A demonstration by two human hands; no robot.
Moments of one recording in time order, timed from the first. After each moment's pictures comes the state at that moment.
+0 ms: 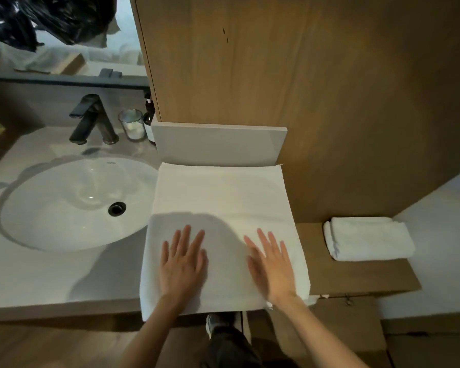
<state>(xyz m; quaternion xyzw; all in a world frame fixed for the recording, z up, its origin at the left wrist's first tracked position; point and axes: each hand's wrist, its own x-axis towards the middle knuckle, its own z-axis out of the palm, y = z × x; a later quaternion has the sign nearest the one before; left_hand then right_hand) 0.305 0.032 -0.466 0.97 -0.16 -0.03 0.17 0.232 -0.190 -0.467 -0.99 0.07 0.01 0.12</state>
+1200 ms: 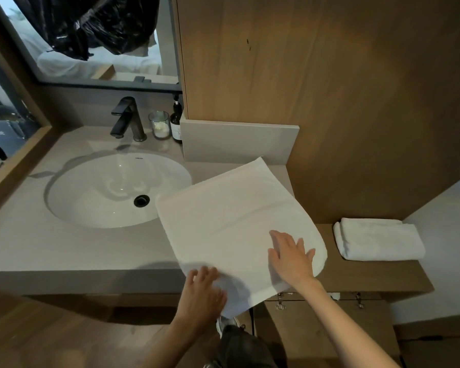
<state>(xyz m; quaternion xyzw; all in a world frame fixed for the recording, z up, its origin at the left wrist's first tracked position) 0.209 0.079 -0.462 0.93 -0.37 0.05 0.07 0.208 -0.166 -0.425 -0.95 0.20 0.11 0.21</state>
